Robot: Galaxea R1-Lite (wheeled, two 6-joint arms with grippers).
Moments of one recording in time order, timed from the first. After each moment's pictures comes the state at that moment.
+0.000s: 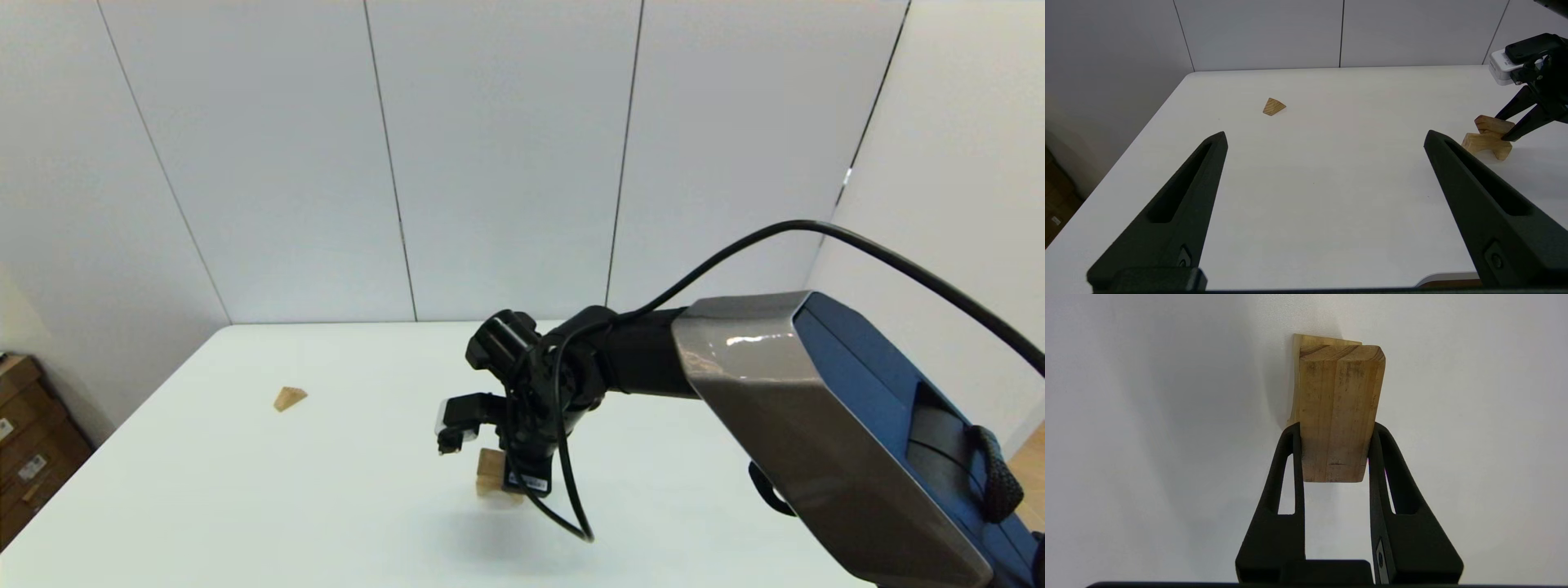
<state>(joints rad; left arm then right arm) 0.01 0.00 0.00 0.00 -0.02 -0.02 0.78 2.47 -1.95 0.66 0.03 -0.73</state>
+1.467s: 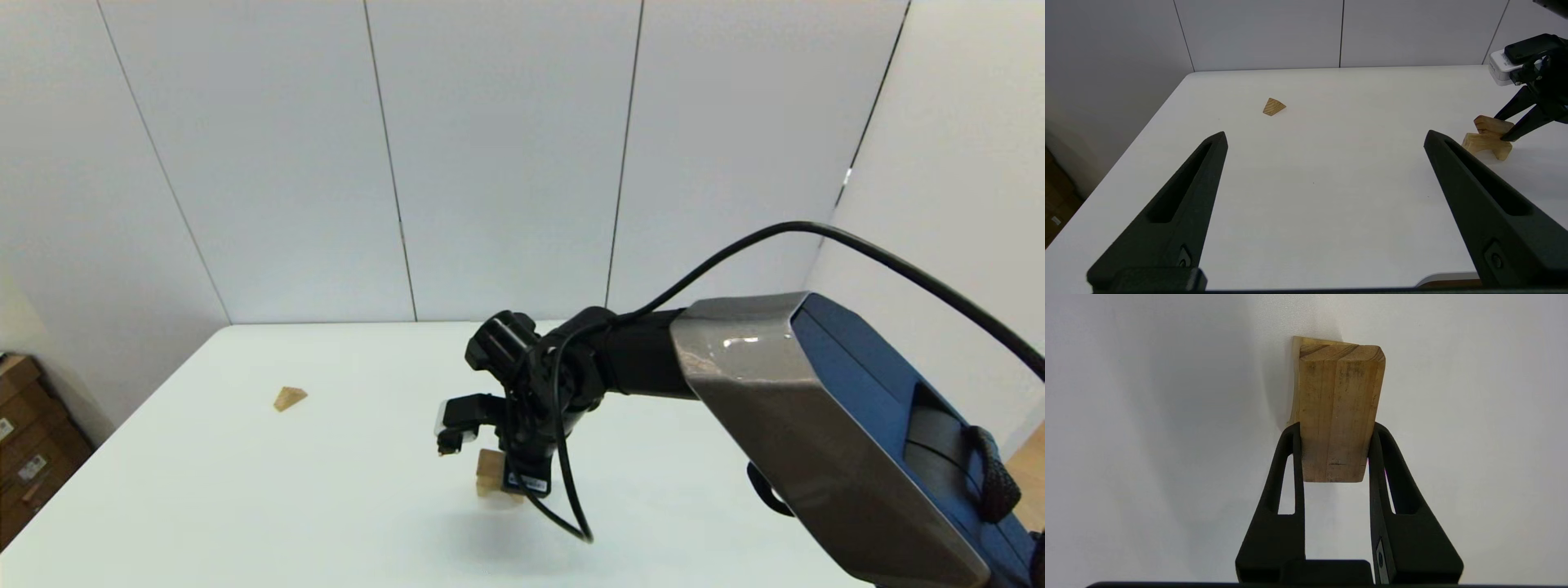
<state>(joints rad) 0.01 0.00 0.00 0.00 -0.02 -0.02 0.78 2.48 -1.95 0.66 0.03 -0.74</state>
